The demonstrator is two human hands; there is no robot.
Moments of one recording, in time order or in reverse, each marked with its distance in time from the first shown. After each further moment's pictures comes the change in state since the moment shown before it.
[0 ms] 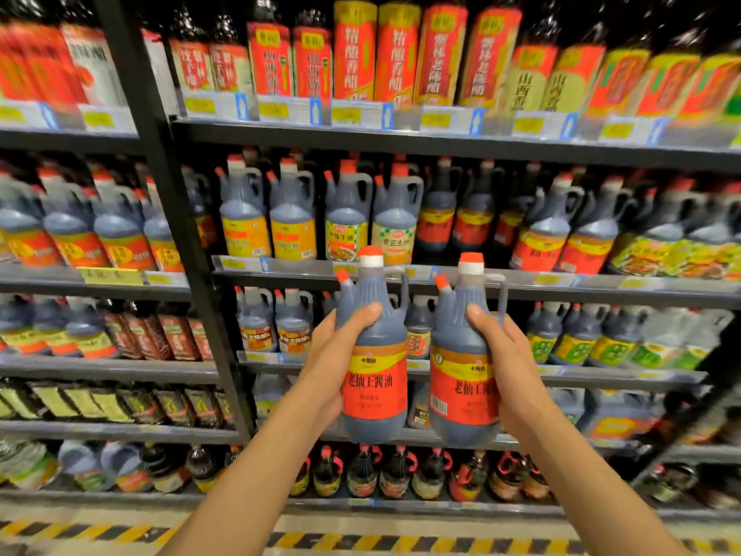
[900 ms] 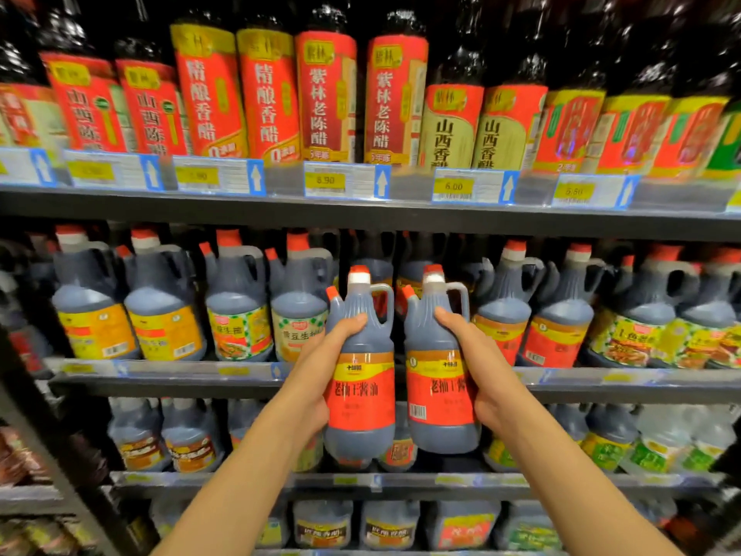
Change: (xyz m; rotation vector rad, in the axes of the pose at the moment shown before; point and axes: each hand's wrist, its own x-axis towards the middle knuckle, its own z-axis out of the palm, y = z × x) left_hand 0.209 0.002 0.123 -0.024 -0.020 -0.140; right_hand 0.228 -0.037 -0.083 0.097 -0.088 0.166
